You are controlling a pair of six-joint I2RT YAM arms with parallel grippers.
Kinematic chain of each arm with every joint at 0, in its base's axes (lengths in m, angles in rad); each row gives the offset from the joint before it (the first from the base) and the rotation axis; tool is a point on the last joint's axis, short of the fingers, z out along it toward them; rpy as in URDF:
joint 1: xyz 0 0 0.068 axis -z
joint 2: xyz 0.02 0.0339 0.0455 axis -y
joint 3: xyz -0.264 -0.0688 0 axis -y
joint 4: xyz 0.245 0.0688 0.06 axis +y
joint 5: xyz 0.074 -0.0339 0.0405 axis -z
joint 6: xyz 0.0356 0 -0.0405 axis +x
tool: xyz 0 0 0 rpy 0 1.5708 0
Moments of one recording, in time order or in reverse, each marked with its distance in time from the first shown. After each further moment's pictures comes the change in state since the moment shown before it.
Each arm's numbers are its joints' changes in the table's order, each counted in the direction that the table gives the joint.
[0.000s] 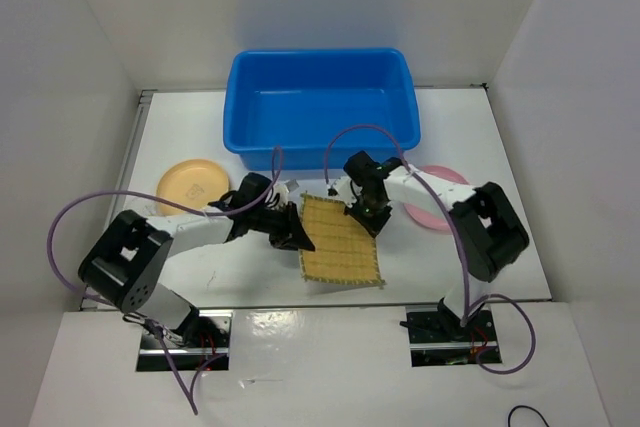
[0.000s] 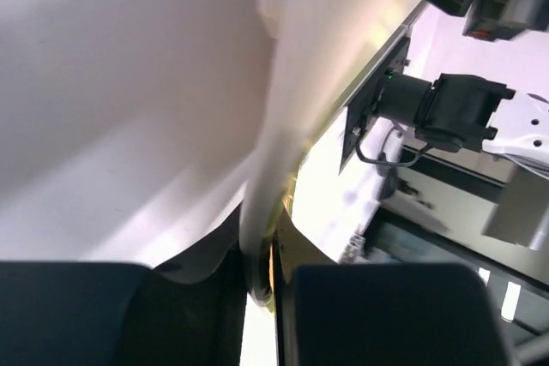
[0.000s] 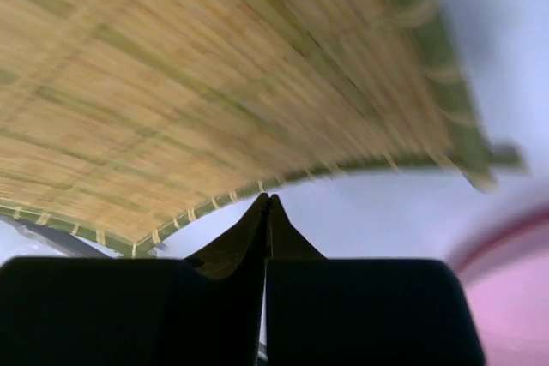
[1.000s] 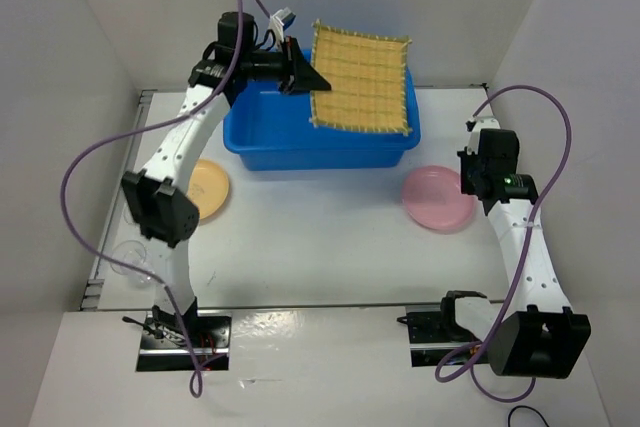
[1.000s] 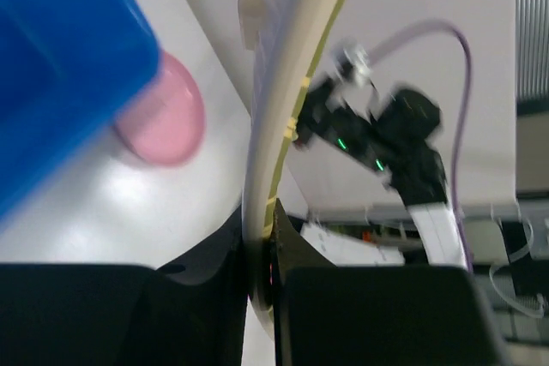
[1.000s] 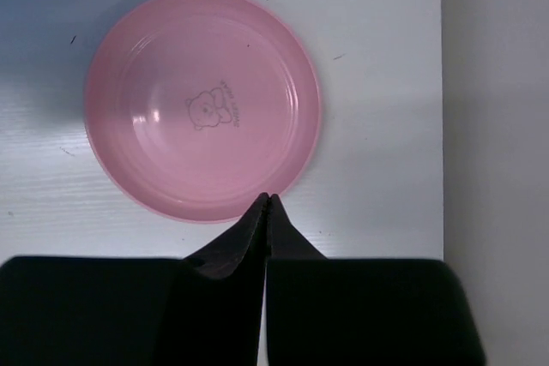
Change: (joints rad) left arm -0.190 -0.360 1.428 0.547 0.200 0.022; right arm 0.689 0.645 -0.092 -0.137 0.230 0.184
